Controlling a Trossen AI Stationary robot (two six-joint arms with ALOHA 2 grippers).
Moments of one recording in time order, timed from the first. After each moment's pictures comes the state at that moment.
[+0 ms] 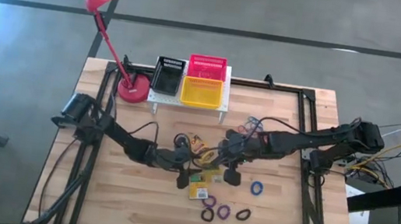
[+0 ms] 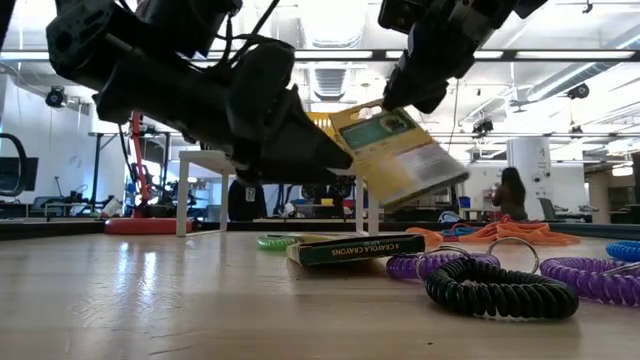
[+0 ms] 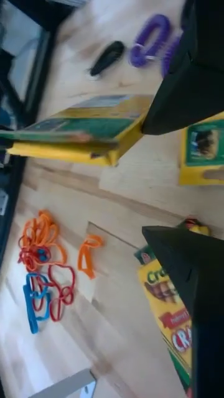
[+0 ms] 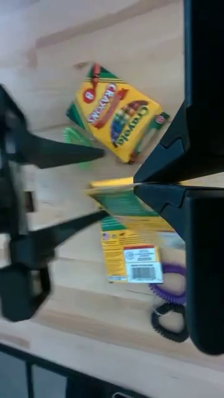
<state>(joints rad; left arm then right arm) -0.27 1.88 0.72 0.74 -0.36 -0.36 0.14 1.49 1.00 -0.30 -0.03 0.22</state>
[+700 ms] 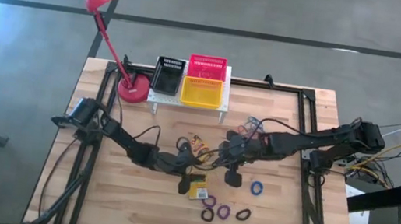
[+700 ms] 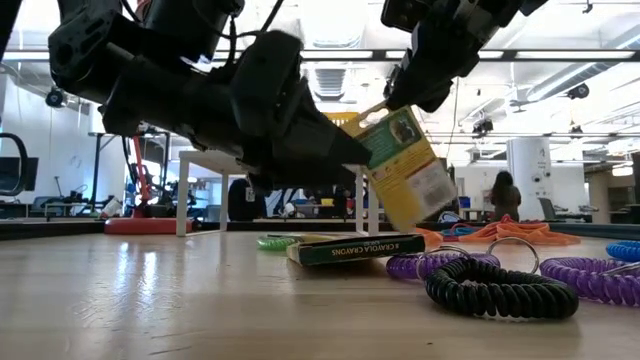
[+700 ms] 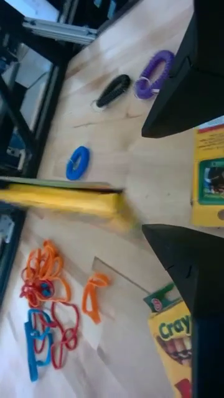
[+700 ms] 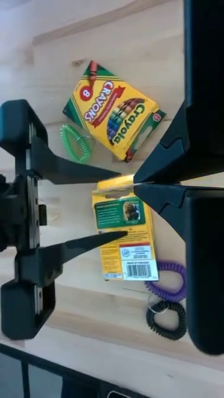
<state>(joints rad) -0.29 1.95 0.75 0.85 -0.31 -0.36 0.16 1.48 1.00 -0.33 -0.02 0.22</state>
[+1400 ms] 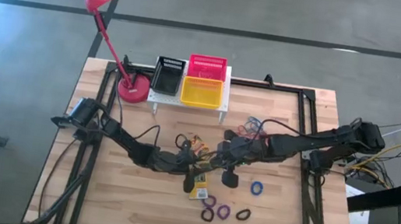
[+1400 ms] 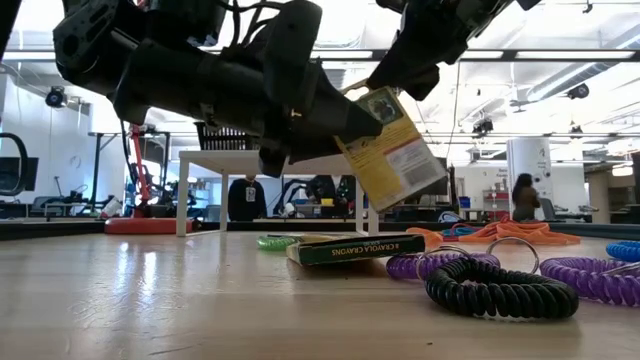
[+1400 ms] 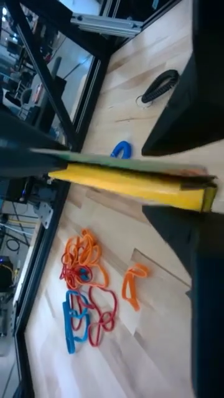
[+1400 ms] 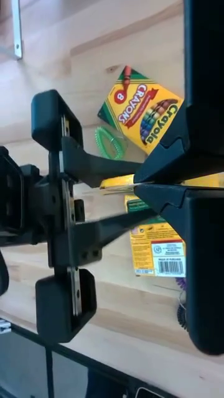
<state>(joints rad) -0.29 1.95 0.79 0.91 -0.41 -0.36 0.18 1.48 1.00 -0.22 0.03 0.22</state>
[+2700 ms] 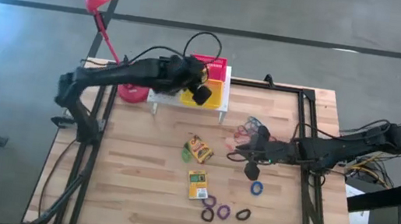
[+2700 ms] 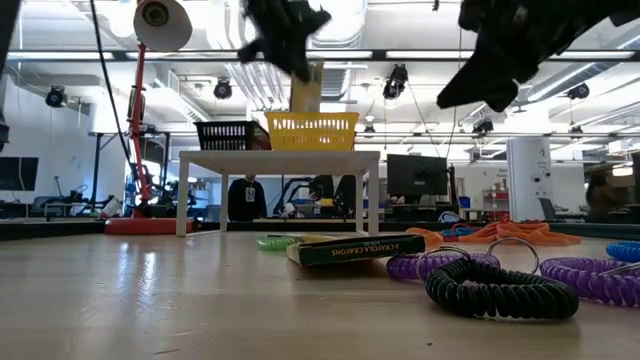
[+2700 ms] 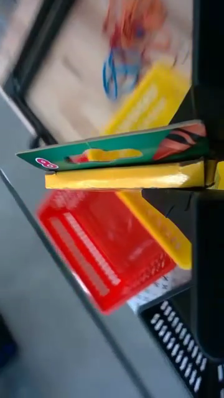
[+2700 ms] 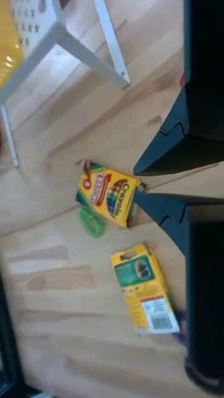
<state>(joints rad) 0.28 1.71 1.68 -0.81 -0.46 -0.37 0.23 1.07 0.63 -0.17 0.35 0.41</state>
